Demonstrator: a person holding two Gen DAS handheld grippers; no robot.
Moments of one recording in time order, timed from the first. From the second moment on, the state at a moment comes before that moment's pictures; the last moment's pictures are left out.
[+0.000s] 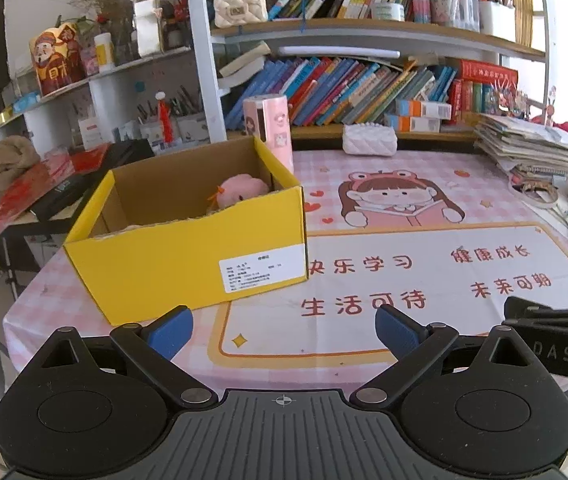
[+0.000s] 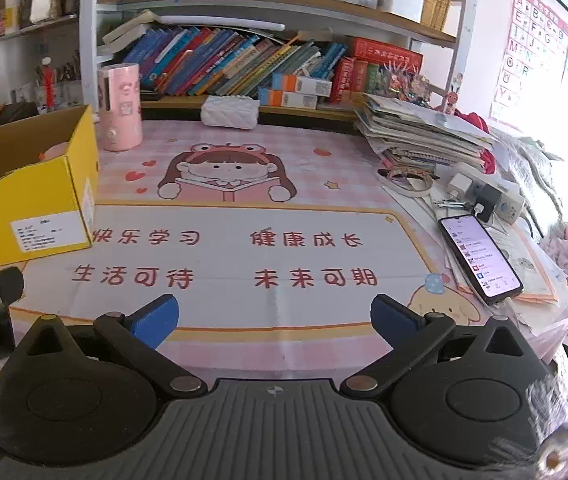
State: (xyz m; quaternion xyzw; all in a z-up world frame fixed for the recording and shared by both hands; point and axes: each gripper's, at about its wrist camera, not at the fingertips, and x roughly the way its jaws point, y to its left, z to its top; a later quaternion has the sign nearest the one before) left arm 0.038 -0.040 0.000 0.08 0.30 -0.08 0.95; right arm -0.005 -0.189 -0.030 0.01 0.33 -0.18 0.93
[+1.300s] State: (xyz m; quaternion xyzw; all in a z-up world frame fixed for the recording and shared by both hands) left arm 0.041 -0.039 -0.009 0.07 0.34 -0.06 0.94; right arm -0.007 -0.181 -0.032 0.01 0.34 -0.18 0.92
